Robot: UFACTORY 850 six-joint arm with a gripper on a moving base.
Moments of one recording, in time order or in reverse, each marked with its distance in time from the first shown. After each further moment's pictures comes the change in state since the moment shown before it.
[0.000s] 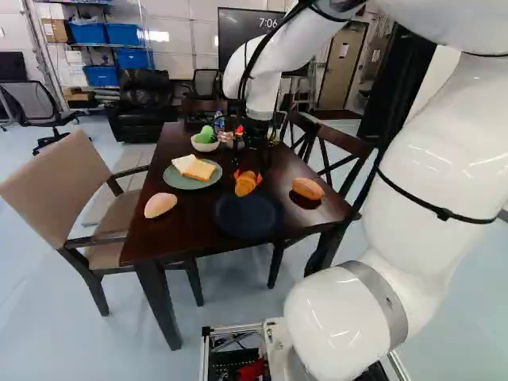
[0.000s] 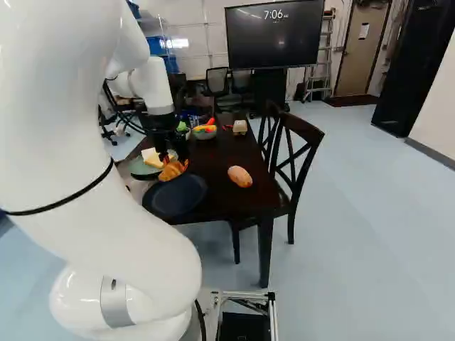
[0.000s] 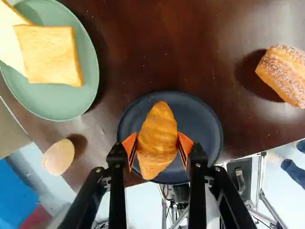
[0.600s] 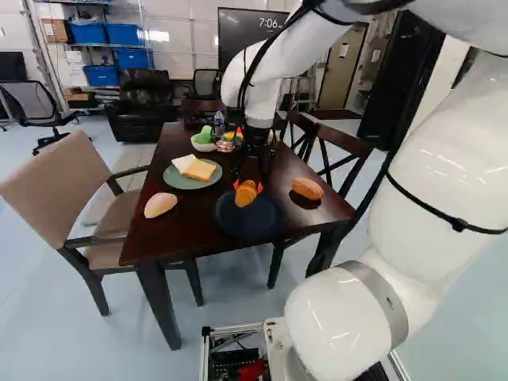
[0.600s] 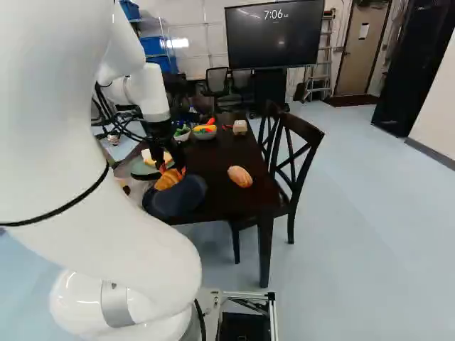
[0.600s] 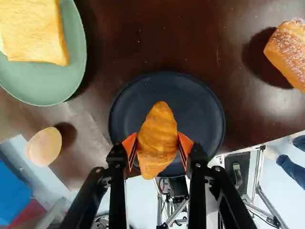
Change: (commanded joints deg) arm 1.0 0.4 3.1 0.0 -0.1 0.0
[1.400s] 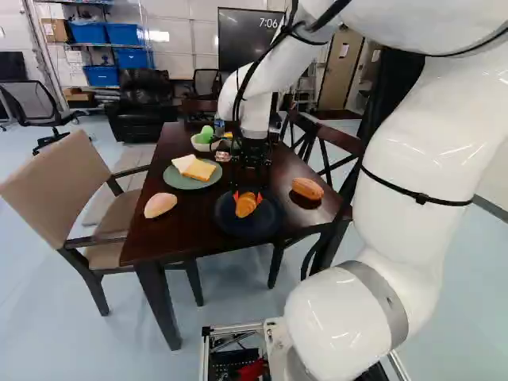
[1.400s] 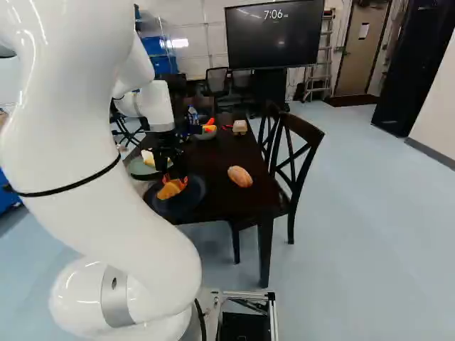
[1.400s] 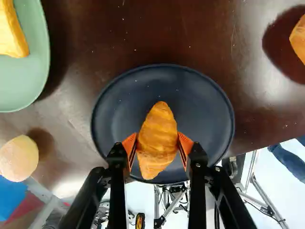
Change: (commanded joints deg) arm 0.0 -6.7 -1.4 0.0 -1.3 0.0
